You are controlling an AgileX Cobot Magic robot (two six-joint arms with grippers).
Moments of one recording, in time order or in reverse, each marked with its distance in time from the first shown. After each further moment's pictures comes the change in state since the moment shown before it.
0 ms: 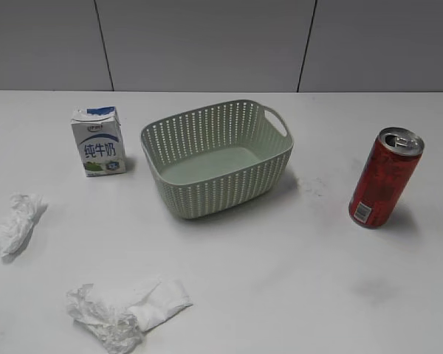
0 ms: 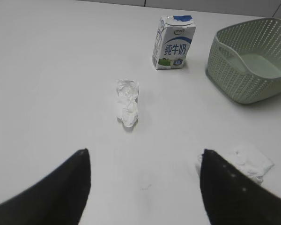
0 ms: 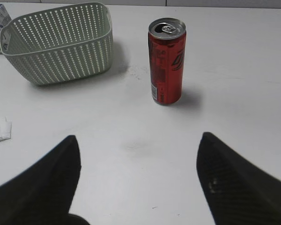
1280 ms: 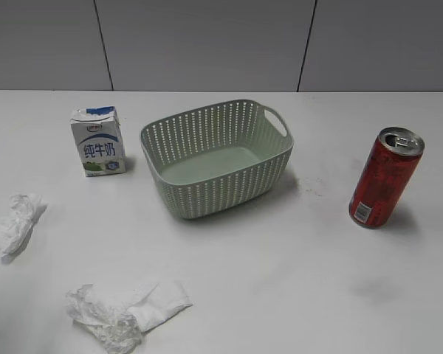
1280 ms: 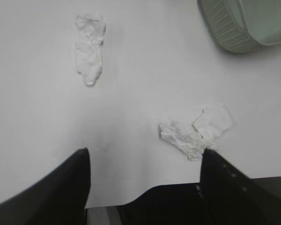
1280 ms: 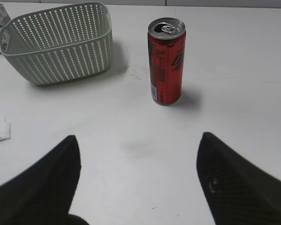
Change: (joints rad) left arm 0.000 0.960 -0.440 -0.154 0.115 0.000; right arm 0.000 0.000 0.000 0.000 0.000 0.000
